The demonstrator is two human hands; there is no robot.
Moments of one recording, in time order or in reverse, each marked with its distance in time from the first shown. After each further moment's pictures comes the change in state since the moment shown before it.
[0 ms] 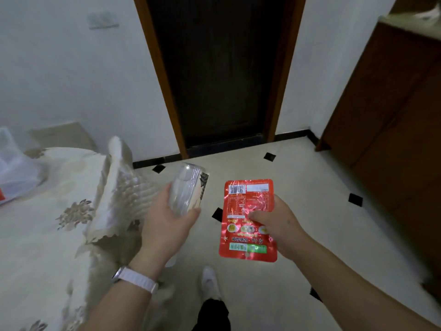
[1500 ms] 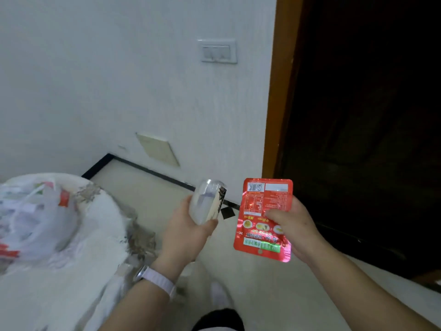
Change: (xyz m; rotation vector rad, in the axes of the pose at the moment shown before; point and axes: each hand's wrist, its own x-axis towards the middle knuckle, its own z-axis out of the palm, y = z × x) left_hand 0.635 -0.038 0.024 0.034 0.411 -0.552; right_hand 0.687 -0.341 0.195 -0.168 -0.534 0.016
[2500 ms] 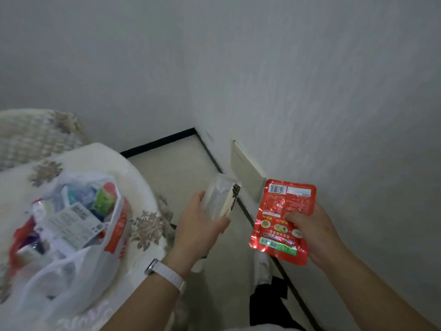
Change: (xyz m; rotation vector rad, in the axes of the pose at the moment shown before) left_hand 0.420 -0.134 -0.181 -0.233 0.366 -0.394; right_hand 0.410 -0.164 0.389 -0.305 -0.388 0.019
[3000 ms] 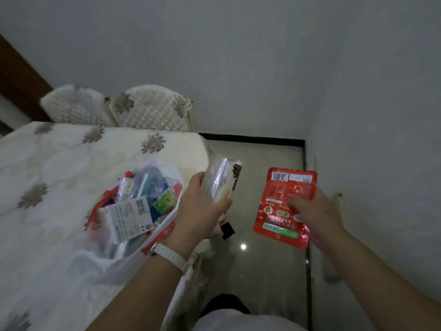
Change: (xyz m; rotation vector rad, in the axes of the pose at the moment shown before) left_hand 0.160 0.032 -0.086 -0.031 0.602 -0.275; right_hand 0.244 -0.133 0.196 -0.295 -0.653 -0.044
